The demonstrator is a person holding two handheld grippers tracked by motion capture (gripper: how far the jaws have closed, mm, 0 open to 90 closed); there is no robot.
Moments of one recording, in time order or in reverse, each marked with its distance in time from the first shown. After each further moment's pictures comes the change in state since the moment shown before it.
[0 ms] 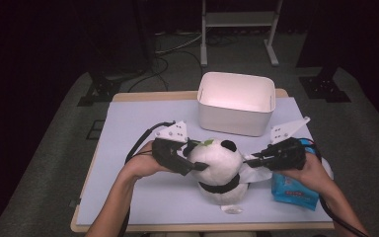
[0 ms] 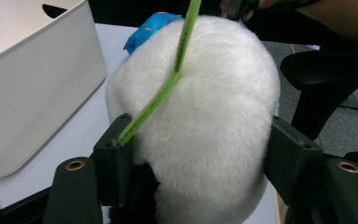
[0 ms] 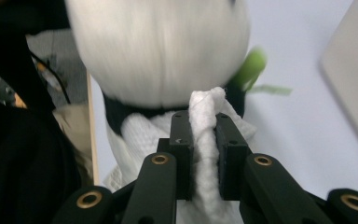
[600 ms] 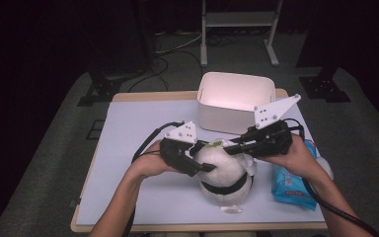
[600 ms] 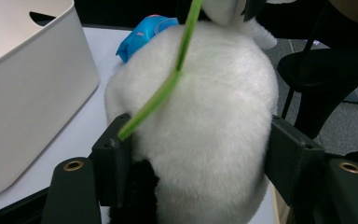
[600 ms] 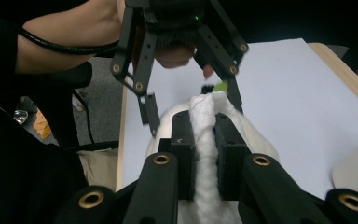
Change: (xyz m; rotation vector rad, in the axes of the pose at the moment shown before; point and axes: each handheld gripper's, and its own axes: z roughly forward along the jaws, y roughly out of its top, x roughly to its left) left arm -0.005 0.013 0.013 0.011 -0.013 0.023; right arm 0.031 0.087 -0.002 -0.108 0.091 -0.172
